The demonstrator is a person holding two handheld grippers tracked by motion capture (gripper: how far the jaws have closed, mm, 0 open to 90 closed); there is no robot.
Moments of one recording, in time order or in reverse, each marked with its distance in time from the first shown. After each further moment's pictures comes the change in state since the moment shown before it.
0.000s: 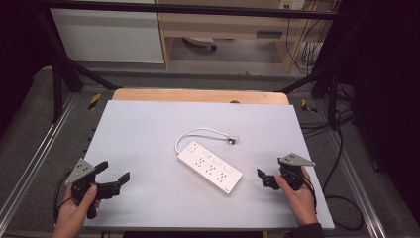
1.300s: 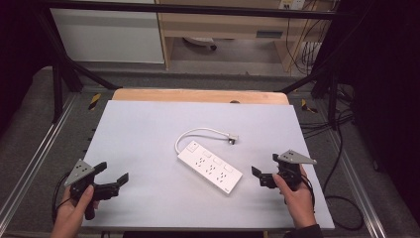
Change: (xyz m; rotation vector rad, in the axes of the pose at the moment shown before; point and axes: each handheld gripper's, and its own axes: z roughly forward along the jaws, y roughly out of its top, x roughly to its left) left arm 0.002 -0.003 -0.002 0.012 0.002 0.011; right arm 0.023 0.026 -0.016 -0.069 0.088 0.003
